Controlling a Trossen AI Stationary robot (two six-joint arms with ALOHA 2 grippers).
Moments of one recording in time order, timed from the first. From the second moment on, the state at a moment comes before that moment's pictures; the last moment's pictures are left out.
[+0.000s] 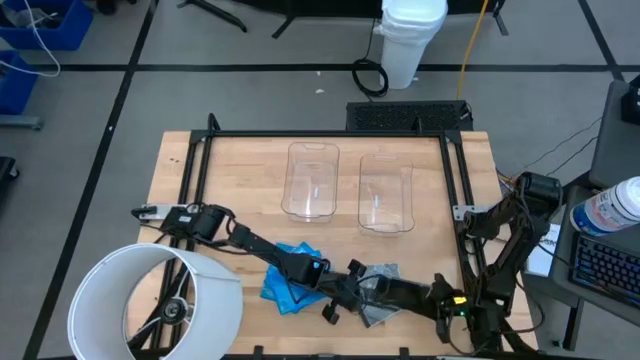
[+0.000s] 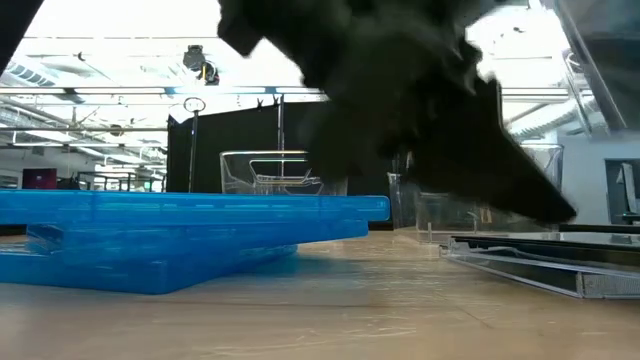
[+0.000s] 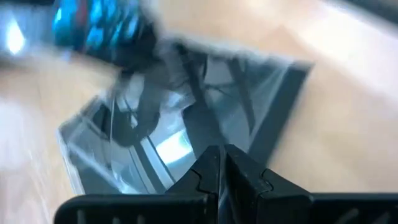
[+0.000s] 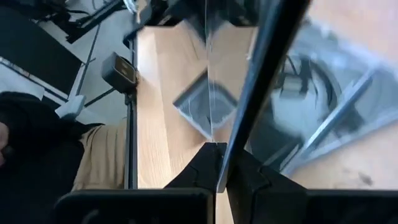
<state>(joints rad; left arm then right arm) -0.39 2.28 1.61 -0.02 -0.05 0.37 1.28 1.49 0.61 -0.12 0.94 1.47</state>
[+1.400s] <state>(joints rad) -0.42 2.16 1.61 -0.23 -0.12 0.39 0.14 0.93 1.02 -1.23 0.16 0.85</state>
